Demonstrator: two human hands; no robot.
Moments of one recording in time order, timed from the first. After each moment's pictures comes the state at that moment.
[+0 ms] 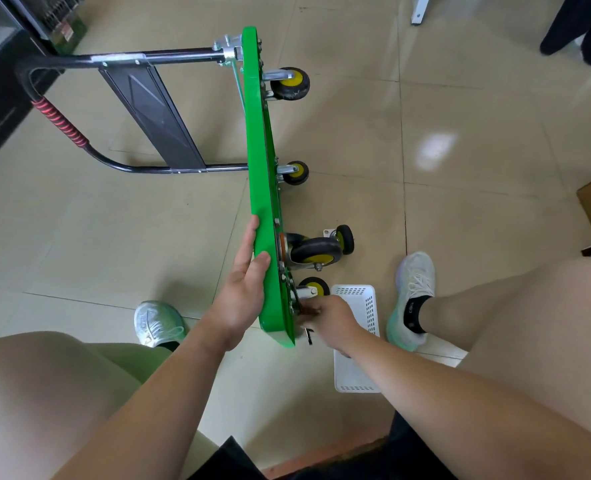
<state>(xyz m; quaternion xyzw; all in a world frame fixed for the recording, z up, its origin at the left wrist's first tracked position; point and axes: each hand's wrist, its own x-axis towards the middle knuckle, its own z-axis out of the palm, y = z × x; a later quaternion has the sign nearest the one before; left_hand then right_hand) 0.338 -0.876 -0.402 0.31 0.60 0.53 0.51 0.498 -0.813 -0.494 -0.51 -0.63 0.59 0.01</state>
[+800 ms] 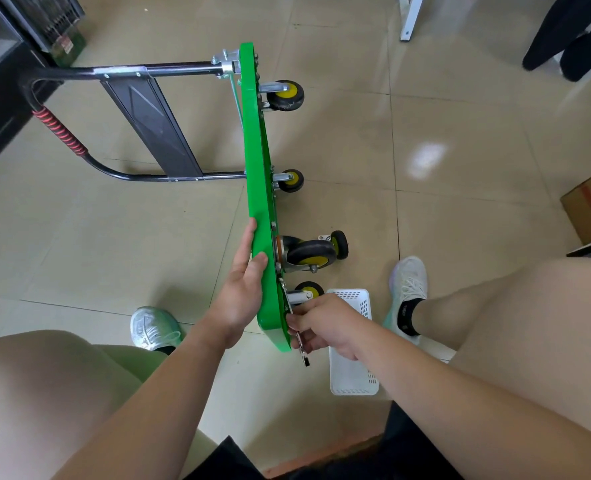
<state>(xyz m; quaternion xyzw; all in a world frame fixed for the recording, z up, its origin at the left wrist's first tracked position) 0.338 -0.875 -0.407 0.31 0.62 0.53 0.49 0.499 -0.816 -0.433 -0.50 -0.46 0.74 -0.03</state>
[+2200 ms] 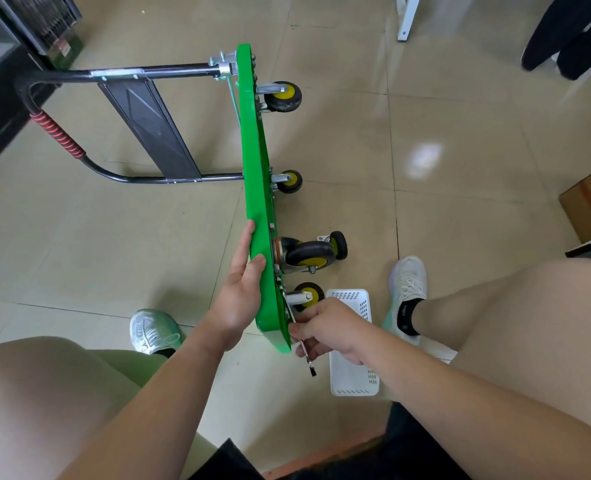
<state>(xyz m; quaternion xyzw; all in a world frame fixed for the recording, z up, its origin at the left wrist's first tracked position) 0.337 -0.876 -0.408 0.32 0.63 0.53 0.48 0.508 -0.817 -0.432 -0.49 -0.48 0.73 -0.05</state>
